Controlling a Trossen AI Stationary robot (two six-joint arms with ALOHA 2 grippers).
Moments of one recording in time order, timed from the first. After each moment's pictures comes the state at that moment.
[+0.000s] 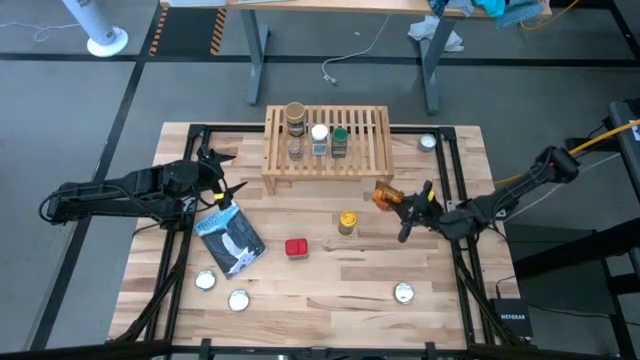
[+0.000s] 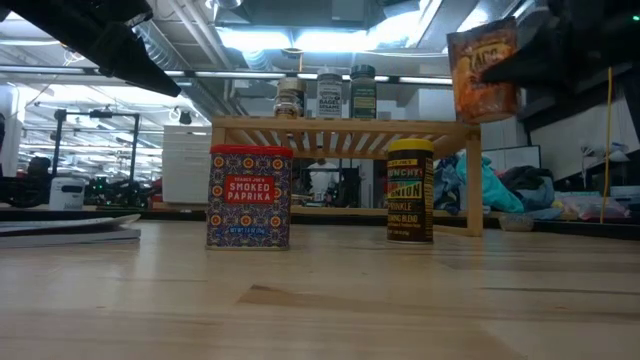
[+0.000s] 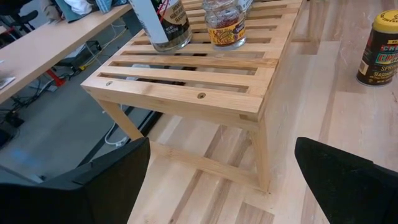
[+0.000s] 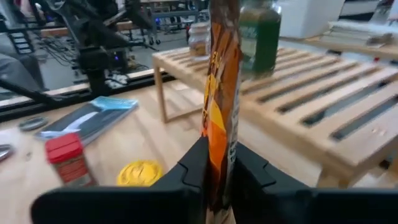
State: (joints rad) left arm 0.15 0.49 0.51 -0.49 -0.46 0.10; right arm 0.52 0.77 0.30 0.18 0.99 0.34
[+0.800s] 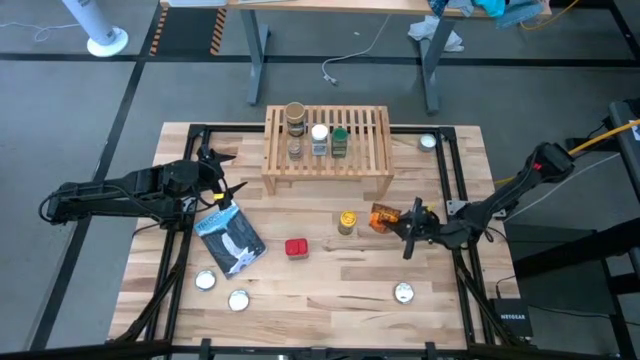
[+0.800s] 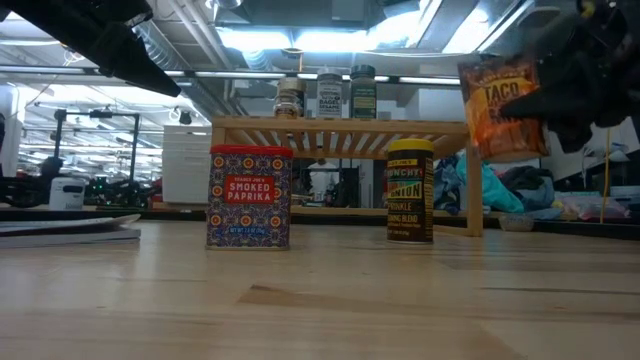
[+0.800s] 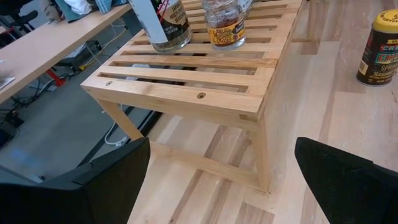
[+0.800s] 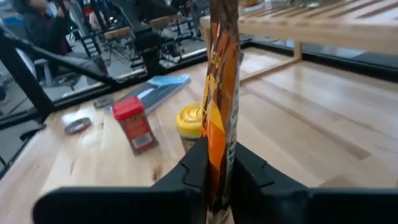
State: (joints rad) left arm 0.15 0.49 0.51 -0.49 -0.46 0.10; right arm 0.61 0.94 0.08 0.61 0.86 0.45
